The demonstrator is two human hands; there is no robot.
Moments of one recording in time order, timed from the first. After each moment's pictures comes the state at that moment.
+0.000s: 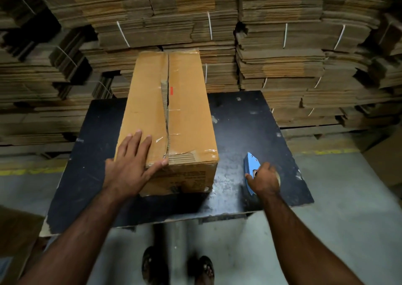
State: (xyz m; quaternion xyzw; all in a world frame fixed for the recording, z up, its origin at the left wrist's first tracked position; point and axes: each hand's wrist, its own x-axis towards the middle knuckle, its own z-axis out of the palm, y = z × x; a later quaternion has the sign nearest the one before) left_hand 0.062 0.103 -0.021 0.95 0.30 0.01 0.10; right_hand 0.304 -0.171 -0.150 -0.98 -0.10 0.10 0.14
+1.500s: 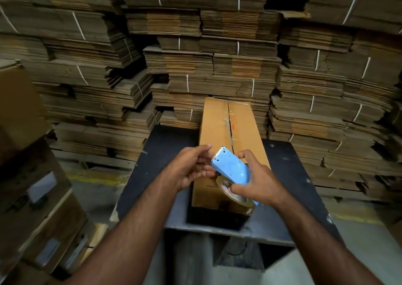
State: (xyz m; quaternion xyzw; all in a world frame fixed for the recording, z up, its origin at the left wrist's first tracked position) left_hand -0.036 0.105 0.093 0.52 0.32 0.12 0.79; right_hand 0.082 -0.065 0.100 -0.84 -0.44 0.16 0.27
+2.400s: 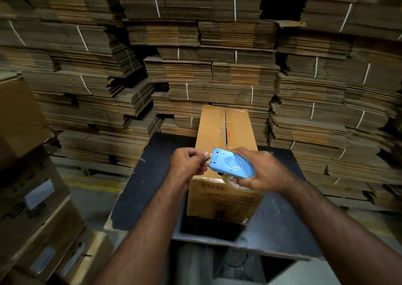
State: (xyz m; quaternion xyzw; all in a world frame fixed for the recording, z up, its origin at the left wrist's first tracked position) left_hand -0.007 0.093 0.092 0.61 0.39 0.27 0.63; right_hand 0.156 -0.064 0.122 -0.79 -0.60 0.02 0.12
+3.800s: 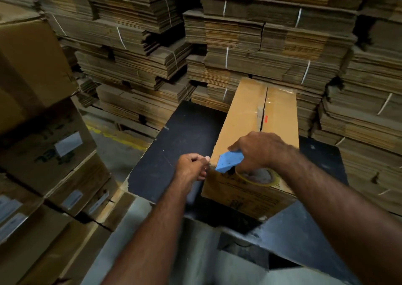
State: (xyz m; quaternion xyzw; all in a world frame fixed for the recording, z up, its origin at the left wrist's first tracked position) left_hand 0.005 0.139 -0.041 0.50 0.53 0.25 0.64; right_hand 0.156 0.059 0.109 -0.73 -0.65 0.08 -0.20
